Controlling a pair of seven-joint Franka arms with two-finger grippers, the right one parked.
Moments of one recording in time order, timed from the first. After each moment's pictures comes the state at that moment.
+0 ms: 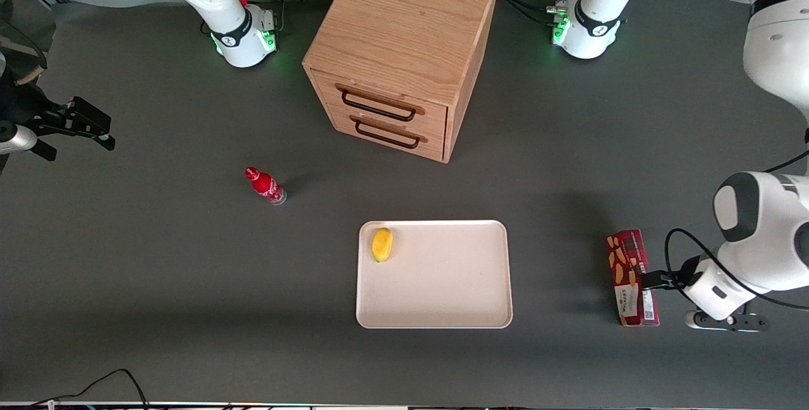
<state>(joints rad) 0.33 0.78 -0.43 -1.33 0.29 2.11 -0.09</state>
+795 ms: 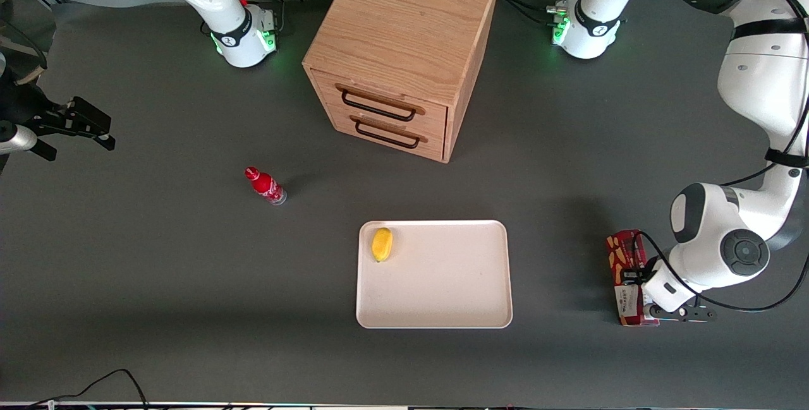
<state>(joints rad) 0.31 0.84 -0.42 -1.42 0.39 2.20 -0.16</state>
